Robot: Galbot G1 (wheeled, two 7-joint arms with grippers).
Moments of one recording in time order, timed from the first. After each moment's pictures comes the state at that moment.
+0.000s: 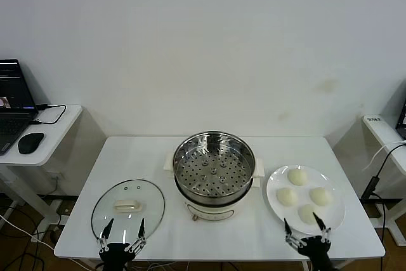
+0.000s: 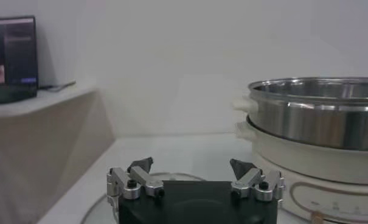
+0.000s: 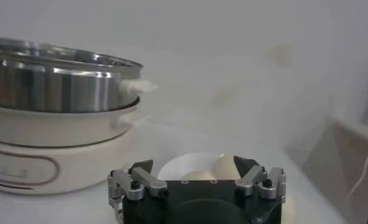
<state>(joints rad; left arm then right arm) 1.85 -1.31 -0.50 -2.13 -0.08 -0.06 -0.19 -1.75 1.29 0.74 2.01 -0.03 0.08 -0.07</state>
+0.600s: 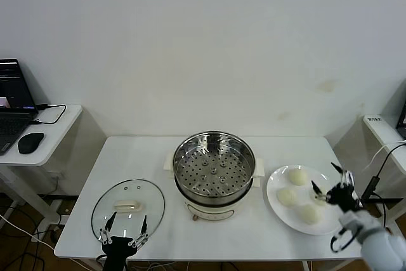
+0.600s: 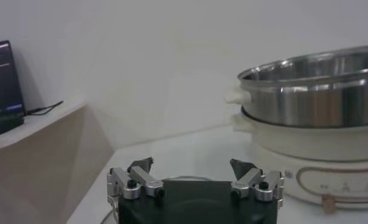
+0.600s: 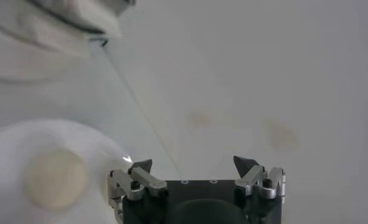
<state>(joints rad) 1.81 -1.31 -0.49 -2.13 0.04 0.06 -0.18 -1.37 0.84 0.71 1.79 -0.37 -0.03 -0.29</state>
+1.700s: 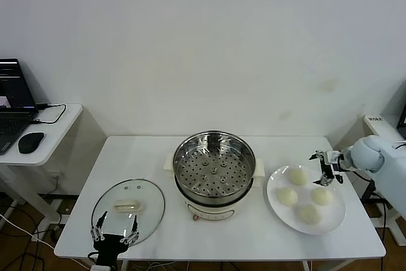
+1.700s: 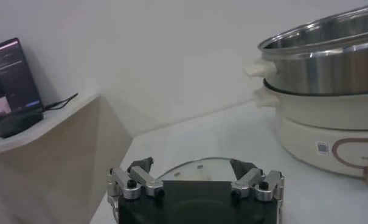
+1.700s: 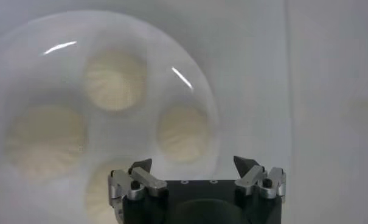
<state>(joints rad) 1.78 -1.31 -0.54 -2.11 0.07 0.14 -0.18 -0.25 0.59 -0.44 1.20 -0.23 -0.06 -0.95</state>
